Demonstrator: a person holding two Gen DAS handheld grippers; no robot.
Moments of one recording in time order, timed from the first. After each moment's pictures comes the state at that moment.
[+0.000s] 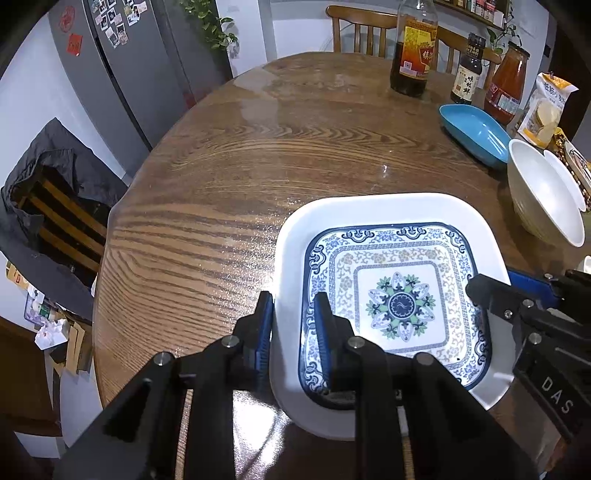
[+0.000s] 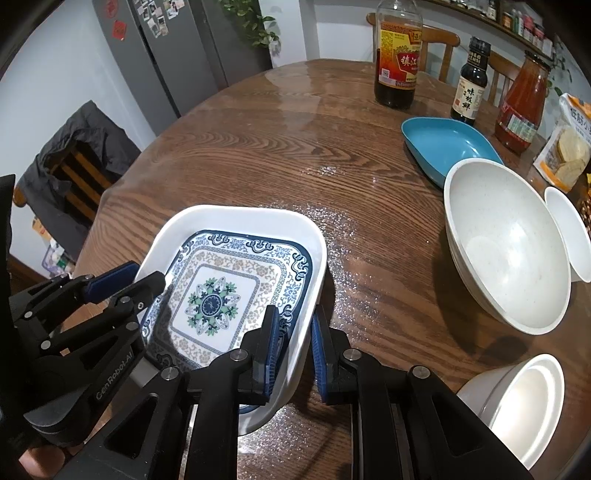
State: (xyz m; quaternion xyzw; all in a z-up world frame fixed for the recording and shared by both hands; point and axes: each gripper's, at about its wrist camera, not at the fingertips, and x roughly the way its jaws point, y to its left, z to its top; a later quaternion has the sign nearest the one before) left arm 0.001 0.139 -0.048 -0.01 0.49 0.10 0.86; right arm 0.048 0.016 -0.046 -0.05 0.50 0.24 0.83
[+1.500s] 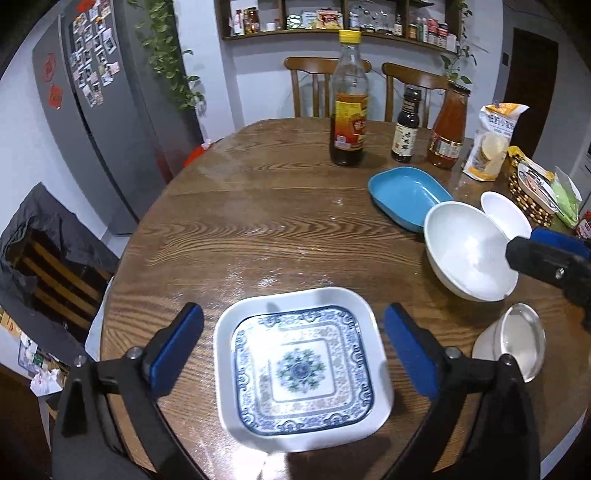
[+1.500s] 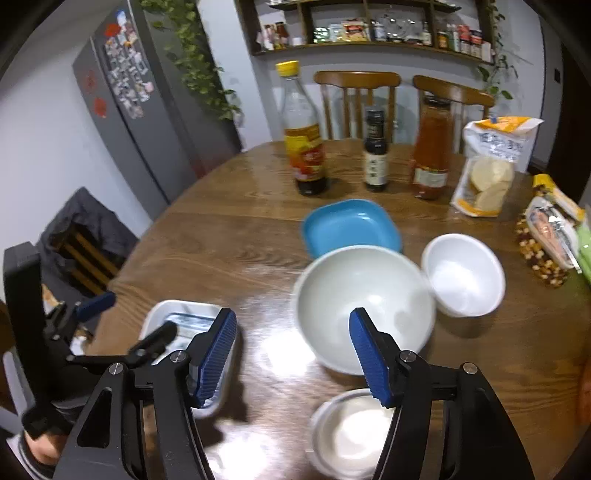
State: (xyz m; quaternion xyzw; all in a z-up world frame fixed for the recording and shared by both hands) left arm 0.016 0.087 0.024 0.02 0.42 0.04 0.91; right arm 0.063 -0.100 0.049 0.01 0.42 0.18 0.89
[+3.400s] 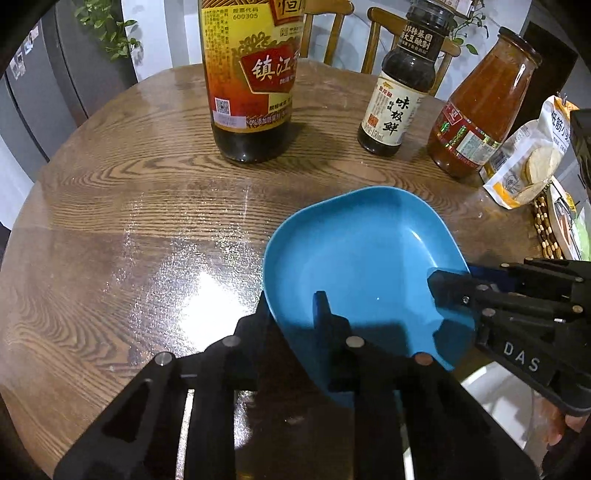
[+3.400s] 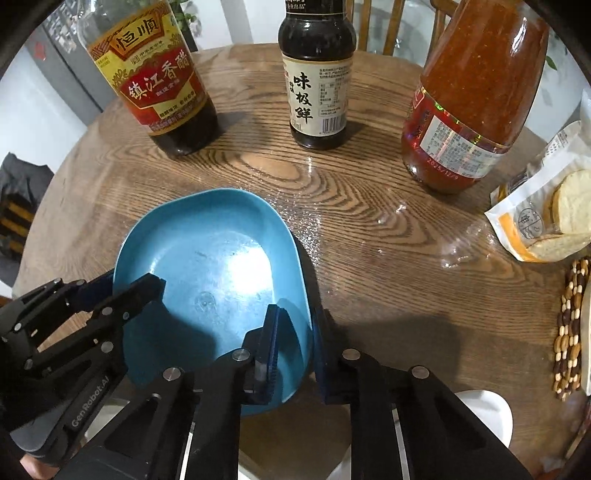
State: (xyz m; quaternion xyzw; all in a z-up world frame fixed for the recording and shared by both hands) left arm 0.236 0.009 -0.059 -0.04 0.52 -0.01 0.85; right arm 0.285 -0.112 -0.070 -0.06 0.58 0.17 0.80
